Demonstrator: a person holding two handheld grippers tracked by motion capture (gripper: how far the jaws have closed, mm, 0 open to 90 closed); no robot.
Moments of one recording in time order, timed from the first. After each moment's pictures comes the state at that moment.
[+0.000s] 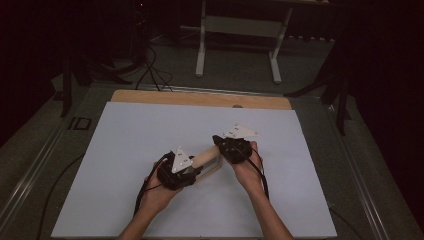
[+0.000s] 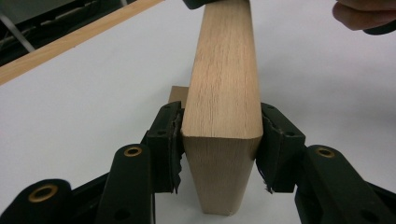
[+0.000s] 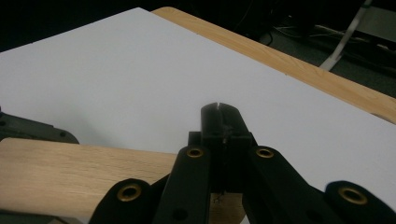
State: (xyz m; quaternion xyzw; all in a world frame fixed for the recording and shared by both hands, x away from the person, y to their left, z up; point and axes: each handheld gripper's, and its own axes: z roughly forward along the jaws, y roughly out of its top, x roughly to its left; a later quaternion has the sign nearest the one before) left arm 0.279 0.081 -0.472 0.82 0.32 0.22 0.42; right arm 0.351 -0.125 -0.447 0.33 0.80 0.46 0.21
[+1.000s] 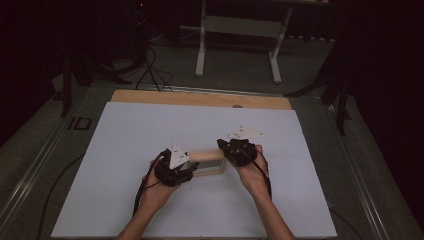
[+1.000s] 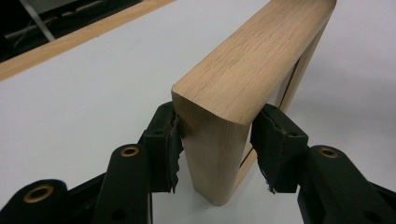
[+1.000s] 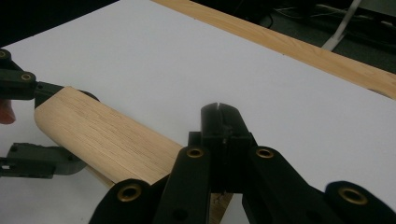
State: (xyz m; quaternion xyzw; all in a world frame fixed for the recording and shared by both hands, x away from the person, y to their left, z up) left arm 0.287 0.087 -0.478 0.80 0.35 0.23 0.42; right arm 0.341 -0.136 -0.441 0.35 0.80 0.44 0.19
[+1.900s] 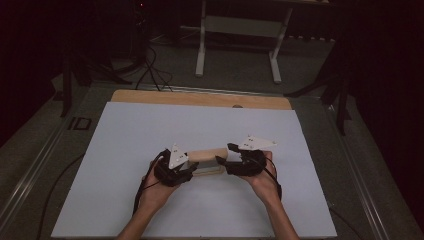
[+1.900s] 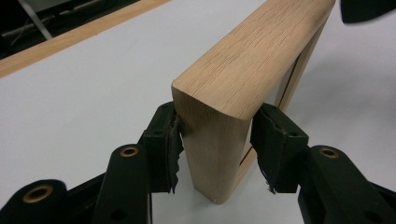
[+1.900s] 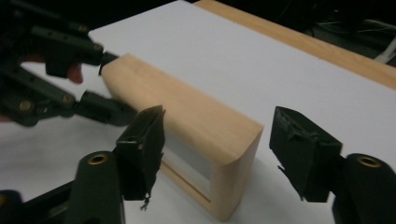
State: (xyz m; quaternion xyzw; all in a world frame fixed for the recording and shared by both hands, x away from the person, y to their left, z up) left arm 0.288 0.089 -0.479 0.81 0.36 0.23 0.42; right arm 0.323 -0.165 -0.448 0.29 0.82 0.48 0.14
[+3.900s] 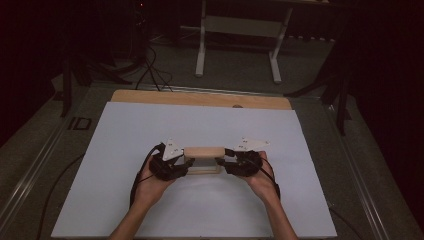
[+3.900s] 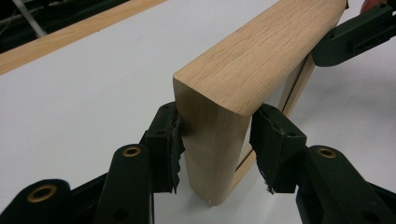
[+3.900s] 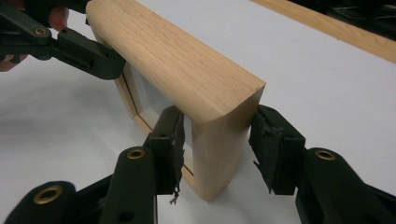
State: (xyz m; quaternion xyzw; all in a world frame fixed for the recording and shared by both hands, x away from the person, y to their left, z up) left arm 0.301 0.106 -0.469 0.81 0.36 0.20 0.42; right arm 0.334 -0.159 -0.466 0.28 0.84 0.45 0.13
